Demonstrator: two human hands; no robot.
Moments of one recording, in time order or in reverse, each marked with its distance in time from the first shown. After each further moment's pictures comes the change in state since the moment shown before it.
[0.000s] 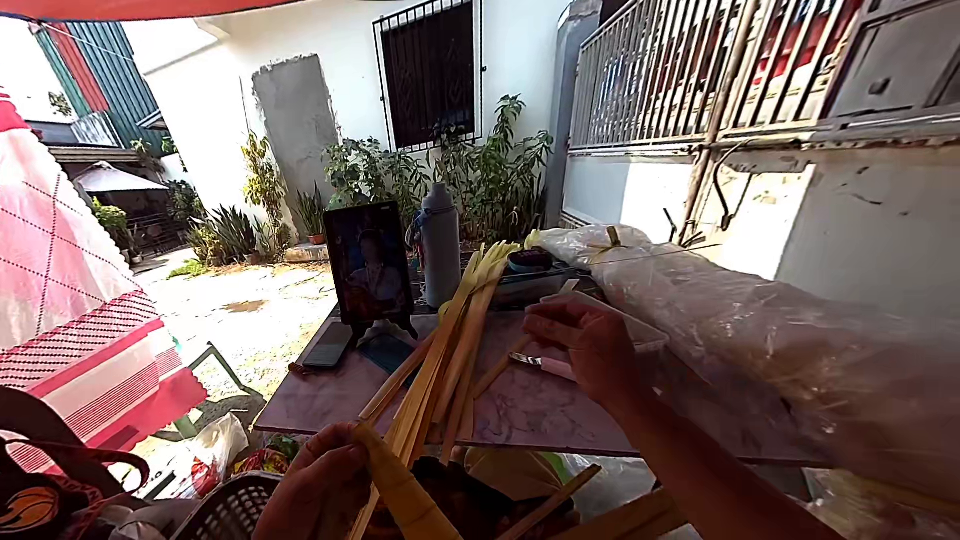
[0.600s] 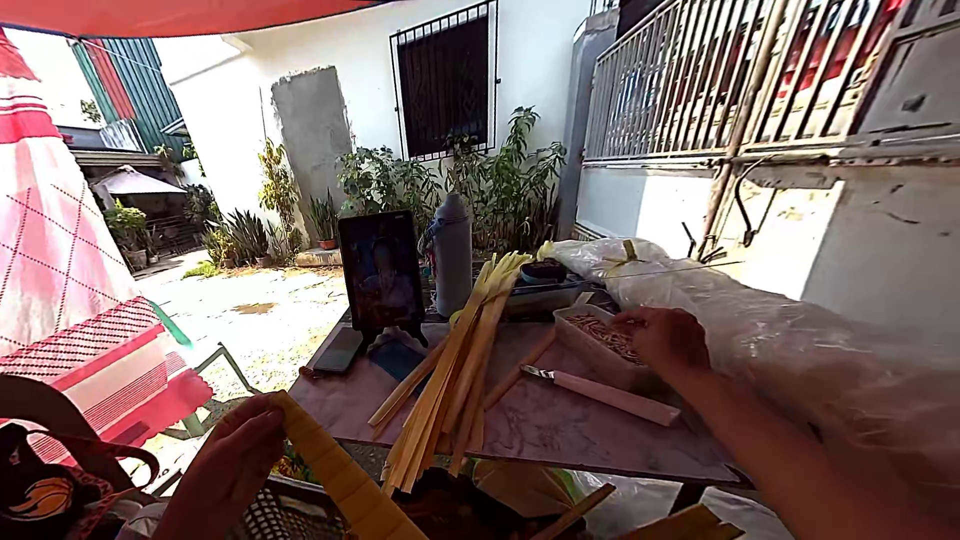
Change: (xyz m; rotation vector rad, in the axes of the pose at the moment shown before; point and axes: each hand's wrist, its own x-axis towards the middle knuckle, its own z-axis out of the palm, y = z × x) left_hand -0.002 0.057 -0.057 0.340 0.284 0.218; right_hand 0.084 0.052 -0.092 -0.998 0.067 -0.075
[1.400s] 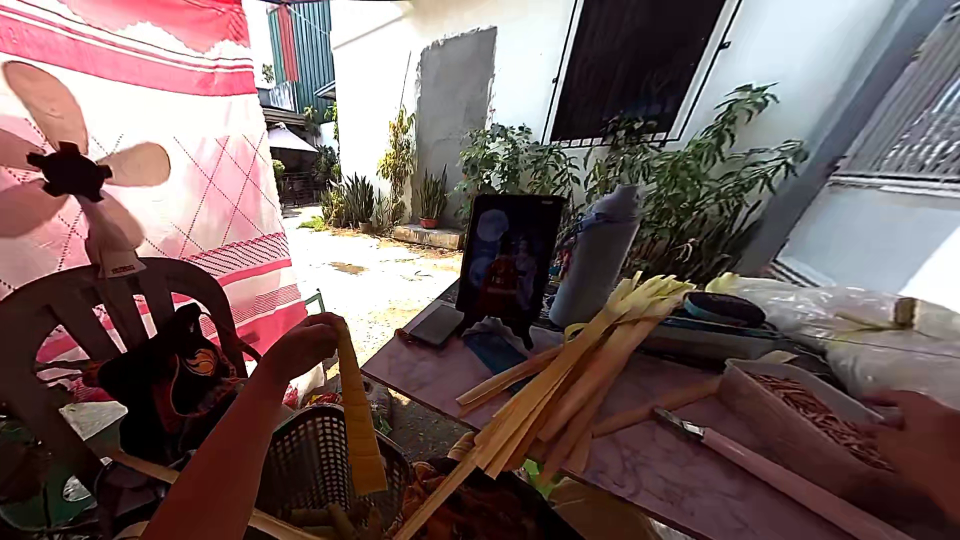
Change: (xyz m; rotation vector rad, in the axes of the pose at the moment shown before) left_hand 0.034 0.013 -0.111 0.301 -0.011 -0.006; right_hand 0.011 0.025 0.001 -0.120 -0.223 -0.113
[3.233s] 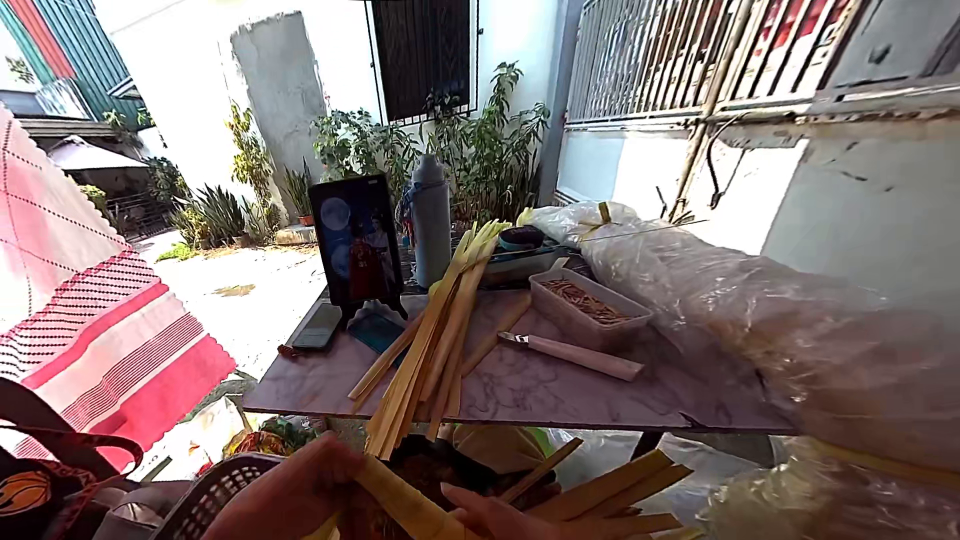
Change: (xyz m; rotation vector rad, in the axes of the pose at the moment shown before) left_hand -0.032 0.017 0.161 0.260 -0.969 -0.027; right_hand -0.239 -0.166 0.011 0.839 -0.624 -0.503
